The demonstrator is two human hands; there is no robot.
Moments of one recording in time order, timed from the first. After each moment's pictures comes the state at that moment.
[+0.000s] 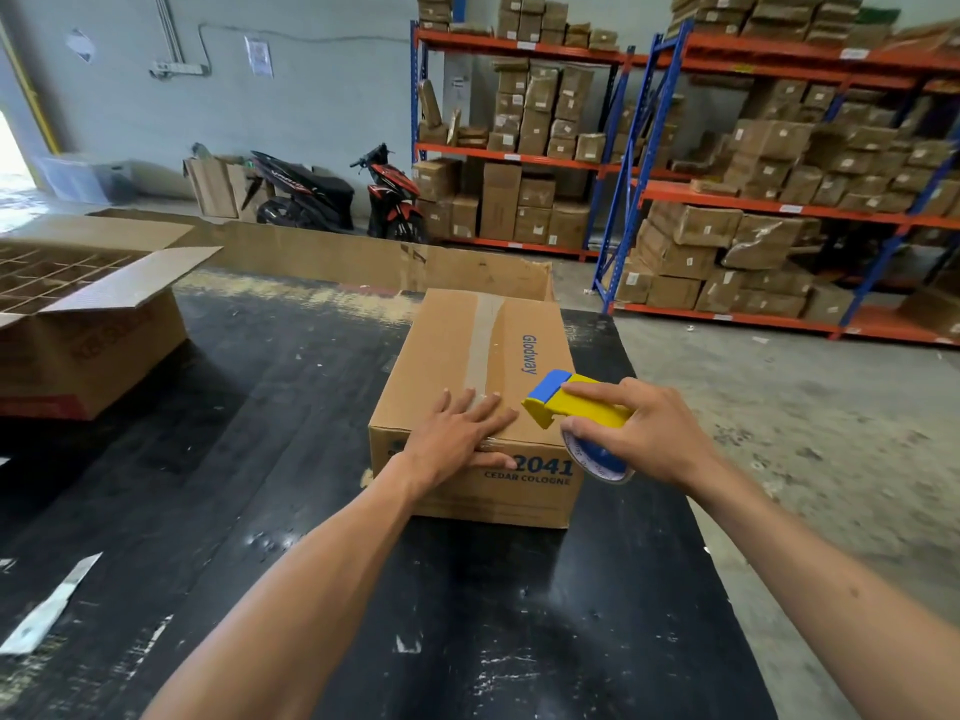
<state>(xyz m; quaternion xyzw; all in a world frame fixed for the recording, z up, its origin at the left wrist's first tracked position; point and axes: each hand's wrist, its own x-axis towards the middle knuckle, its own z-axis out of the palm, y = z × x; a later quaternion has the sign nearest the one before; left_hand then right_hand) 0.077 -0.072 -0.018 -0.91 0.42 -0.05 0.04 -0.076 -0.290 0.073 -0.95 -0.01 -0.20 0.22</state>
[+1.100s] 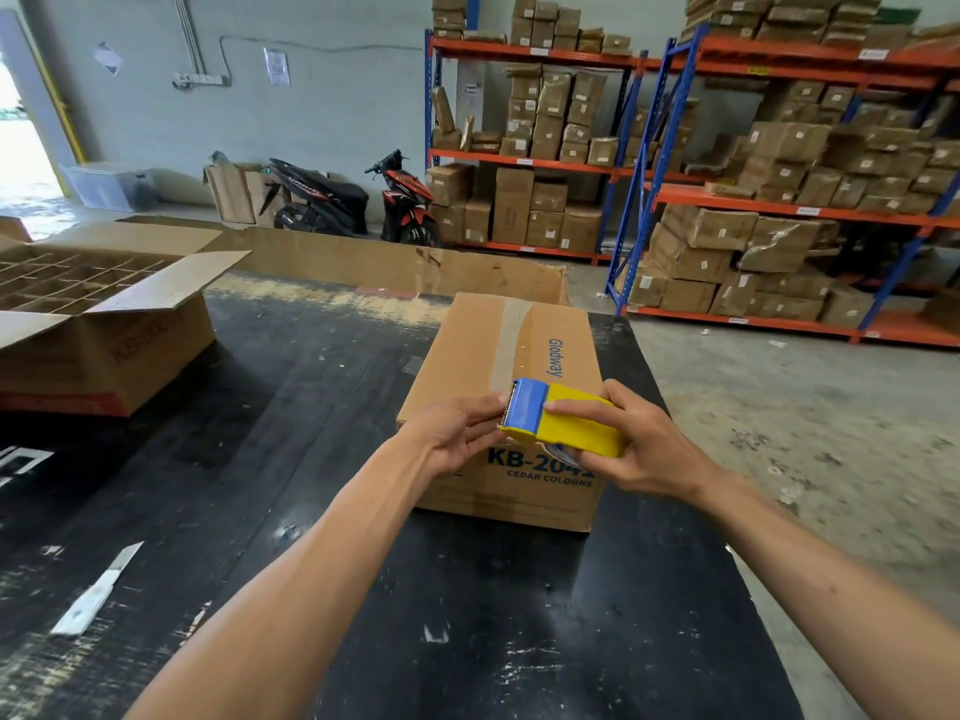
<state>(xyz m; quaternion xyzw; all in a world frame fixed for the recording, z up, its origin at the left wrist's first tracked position) 0.021 -0.038 0.051 -0.53 -0.01 0.32 -0.78 -0.071 -0.270 0.055 -0.92 -0.24 -0.23 0.20</state>
